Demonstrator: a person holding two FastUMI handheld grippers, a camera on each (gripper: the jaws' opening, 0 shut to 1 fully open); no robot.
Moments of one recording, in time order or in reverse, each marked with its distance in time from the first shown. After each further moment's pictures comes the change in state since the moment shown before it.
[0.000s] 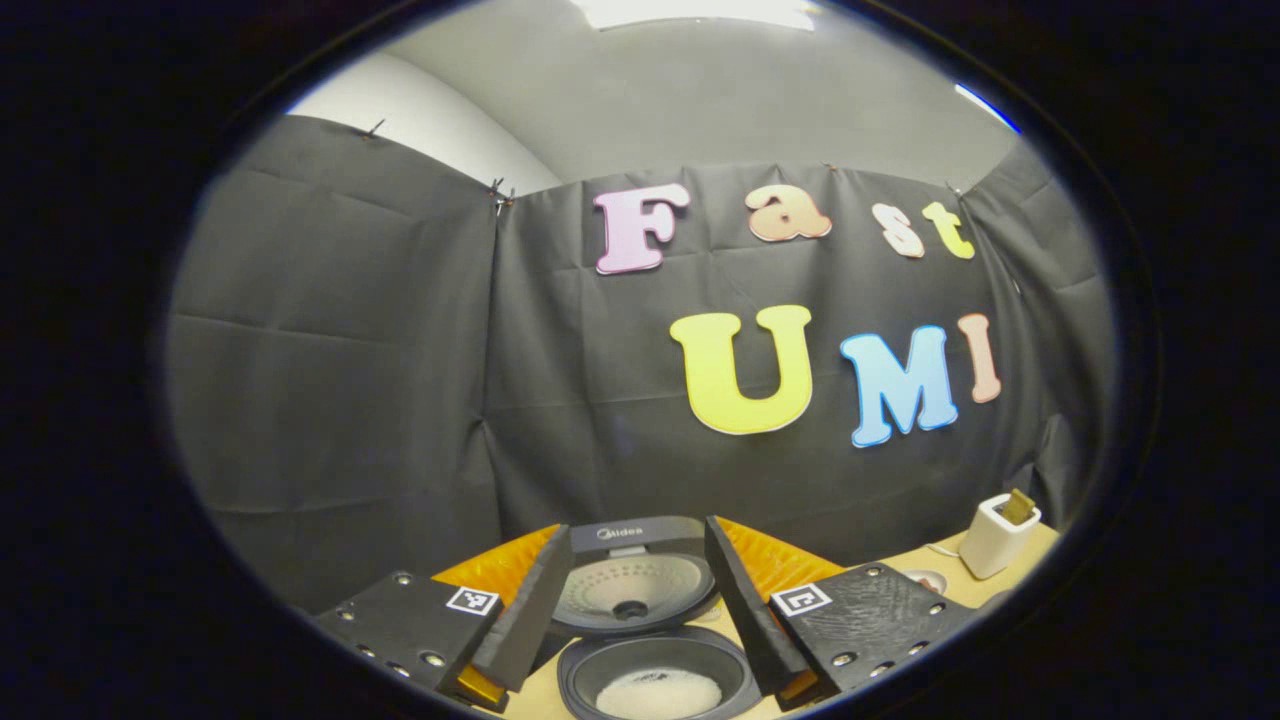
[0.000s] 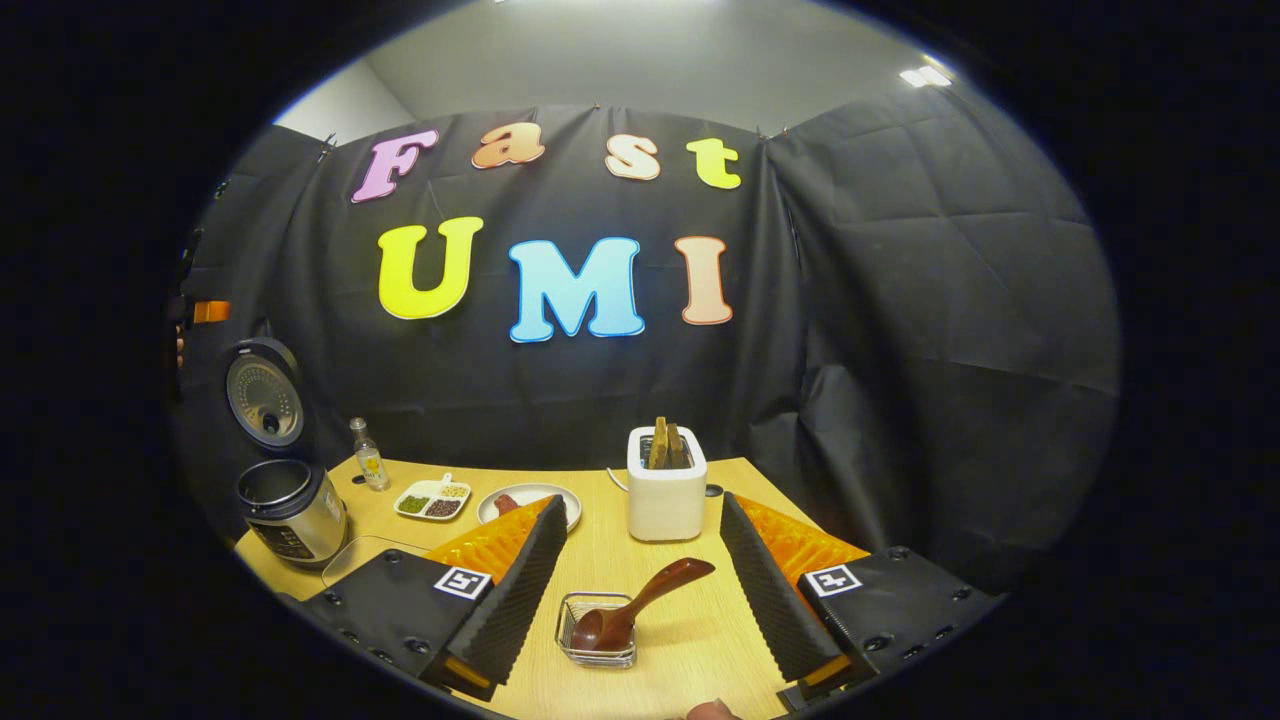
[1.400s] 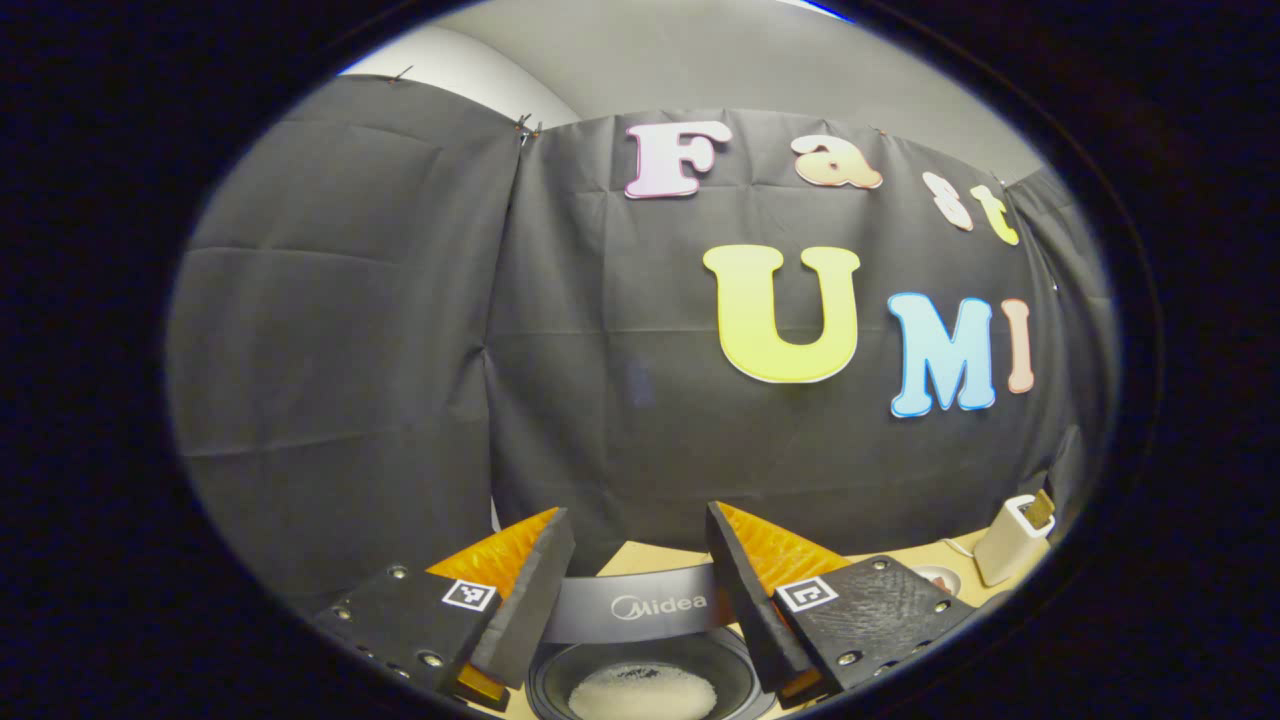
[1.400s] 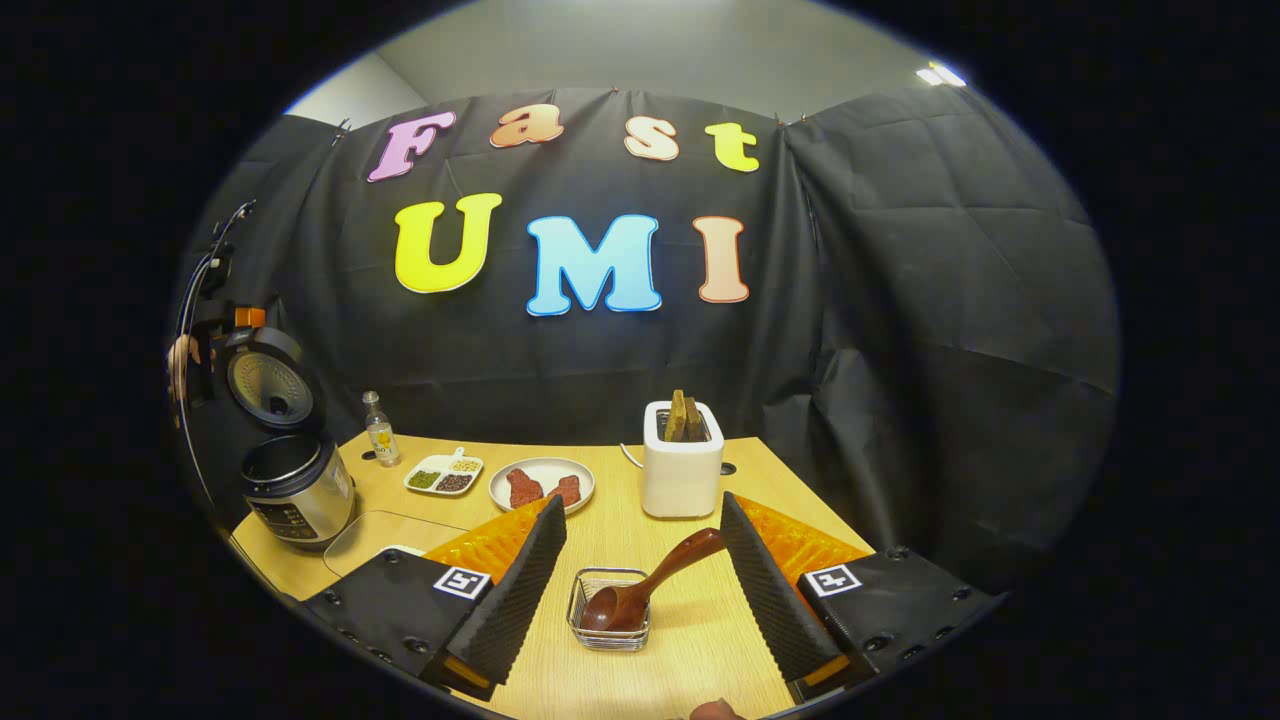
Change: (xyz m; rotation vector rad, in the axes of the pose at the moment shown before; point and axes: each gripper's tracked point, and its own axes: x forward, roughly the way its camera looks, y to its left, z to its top) left arm 0.053 0.001 -0.106 -0.072 0.160 0.059; right arm -0.004 0.012 -0.024 -0.021 0.060 0.055
